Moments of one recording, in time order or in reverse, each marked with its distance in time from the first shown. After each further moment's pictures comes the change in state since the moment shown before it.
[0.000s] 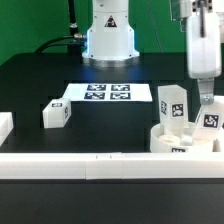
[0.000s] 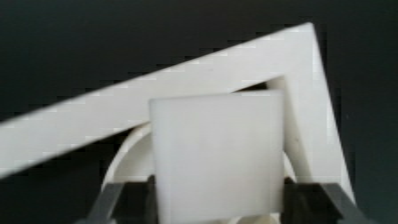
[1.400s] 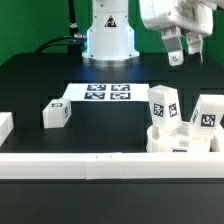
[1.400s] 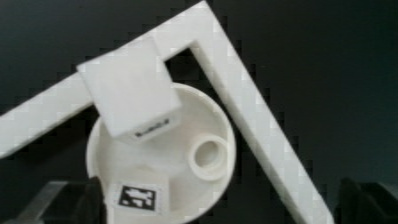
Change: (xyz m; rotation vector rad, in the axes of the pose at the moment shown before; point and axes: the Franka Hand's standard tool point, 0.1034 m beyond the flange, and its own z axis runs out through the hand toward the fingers) arm 0.020 -0.029 -0.065 0.066 -0.085 0.103
